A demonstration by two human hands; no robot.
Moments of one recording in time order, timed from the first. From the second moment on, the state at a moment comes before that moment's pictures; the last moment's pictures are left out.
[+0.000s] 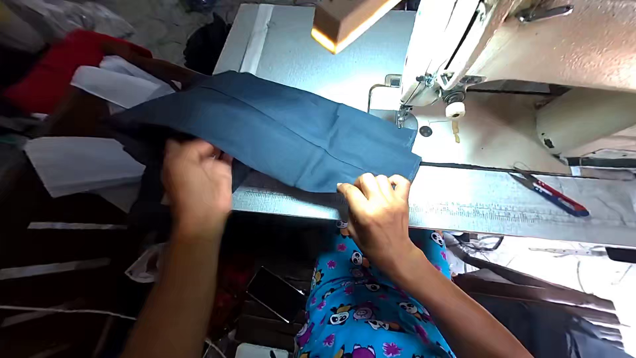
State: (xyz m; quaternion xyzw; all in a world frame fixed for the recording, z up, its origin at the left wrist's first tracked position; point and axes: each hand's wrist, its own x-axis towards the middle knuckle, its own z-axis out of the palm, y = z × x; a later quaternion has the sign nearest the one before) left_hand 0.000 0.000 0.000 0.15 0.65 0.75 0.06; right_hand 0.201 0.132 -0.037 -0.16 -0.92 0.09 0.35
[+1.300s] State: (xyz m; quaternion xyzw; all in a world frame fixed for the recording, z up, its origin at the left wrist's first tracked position) left_hand 0.106 0.032 -0.049 0.60 0.75 0.29 0.04; right_hand 0.239 0.239 -0.065 0.02 -0.95 0.22 0.21
